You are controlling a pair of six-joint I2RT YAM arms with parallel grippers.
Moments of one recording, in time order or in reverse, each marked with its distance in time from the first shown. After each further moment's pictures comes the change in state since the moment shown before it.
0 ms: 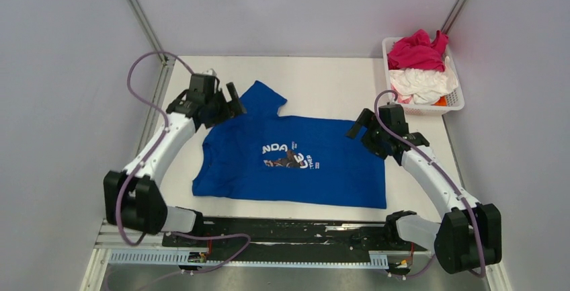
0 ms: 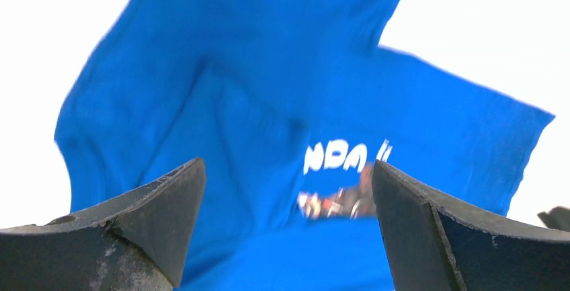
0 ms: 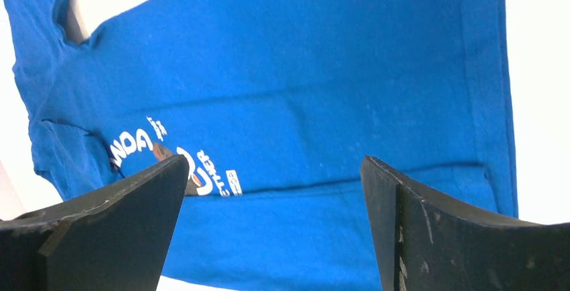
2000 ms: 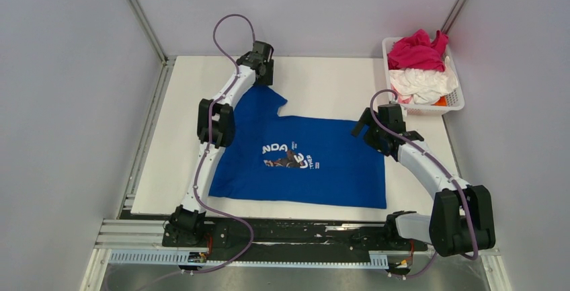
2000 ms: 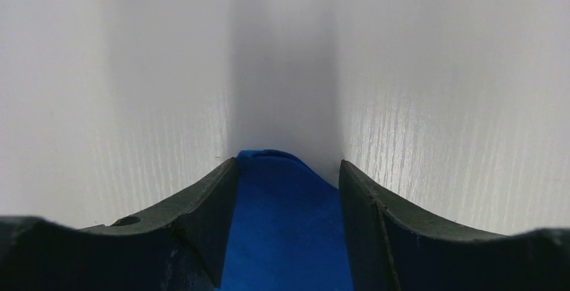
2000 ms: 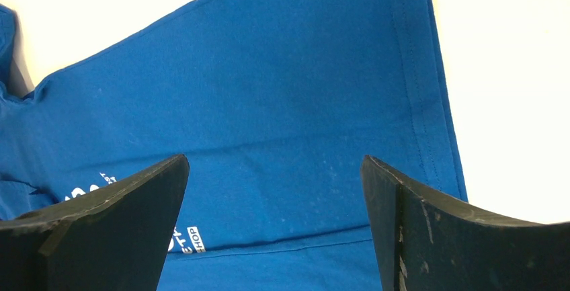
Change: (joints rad) left arm -0.109 1.418 1.495 -0.150 -0.277 0.356; right arm -0.046 0.130 -0.029 0.166 0.096 -0.057
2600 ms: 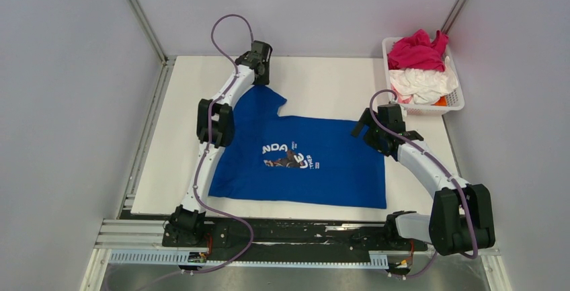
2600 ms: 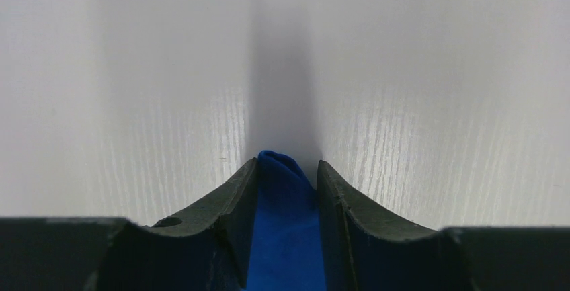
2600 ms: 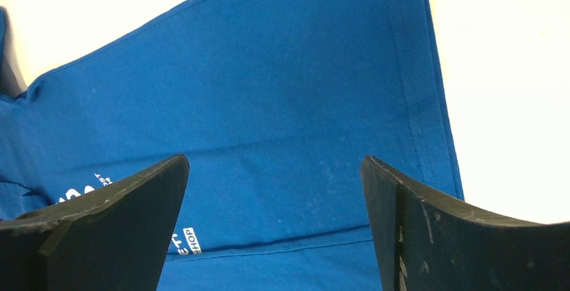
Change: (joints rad) left arm 0.006 0.013 0.020 -0.006 0.008 -0.019; right arm 0.000 0.009 0.000 0.000 0.004 -0.006
